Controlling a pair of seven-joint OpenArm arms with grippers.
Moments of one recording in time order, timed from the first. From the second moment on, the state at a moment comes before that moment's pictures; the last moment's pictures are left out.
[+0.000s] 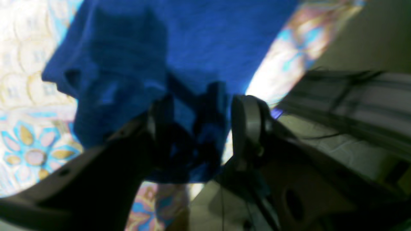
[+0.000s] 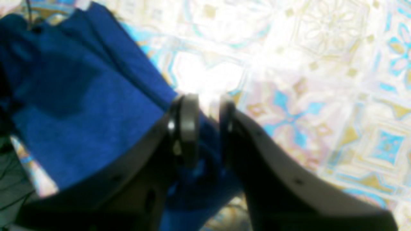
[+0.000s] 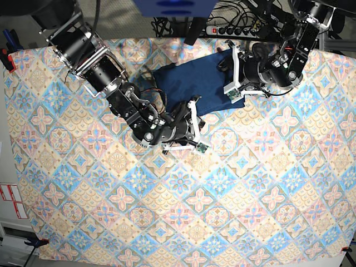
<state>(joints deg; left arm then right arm) 15.2 -29.3 17.2 105.8 -29.3 -28.1 63.5 20.5 6.4 -43.0 69.7 21.8 26.6 -46.9</state>
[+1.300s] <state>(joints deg) -7.3 -13.7 20.1 83.3 -1.6 -27.8 51.3 14.2 26.5 -43.6 94.2 21.5 26.3 -54.1</state>
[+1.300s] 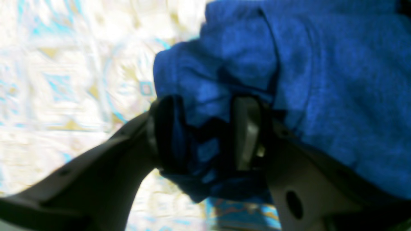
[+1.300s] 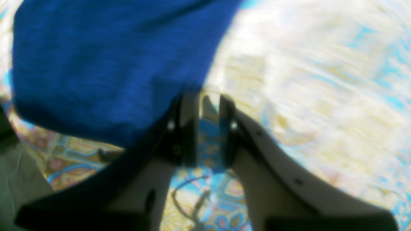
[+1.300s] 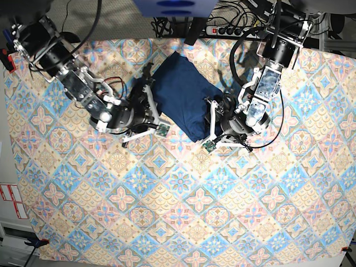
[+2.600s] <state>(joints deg) 9.1 -9.5 -41.3 101.2 -13.5 -27.6 52.4 16.7 -0.7 -49.4 56.8 21.9 26.6 -35.7</state>
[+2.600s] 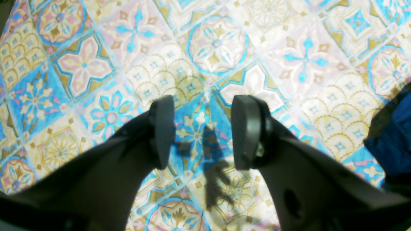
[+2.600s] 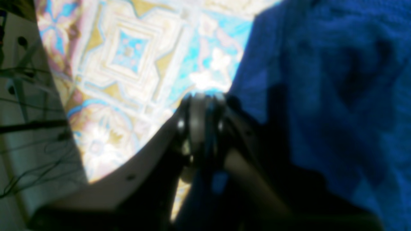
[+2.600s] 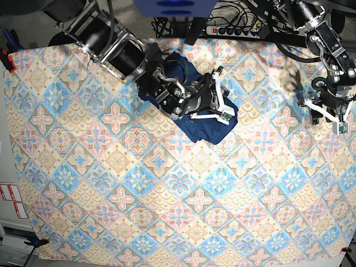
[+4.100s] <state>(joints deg) 8.7 -9.3 -40.9 101.2 -13.5 -27.8 52.3 14.5 15.1 -26.0 74.1 -0.5 26.6 -30.8</state>
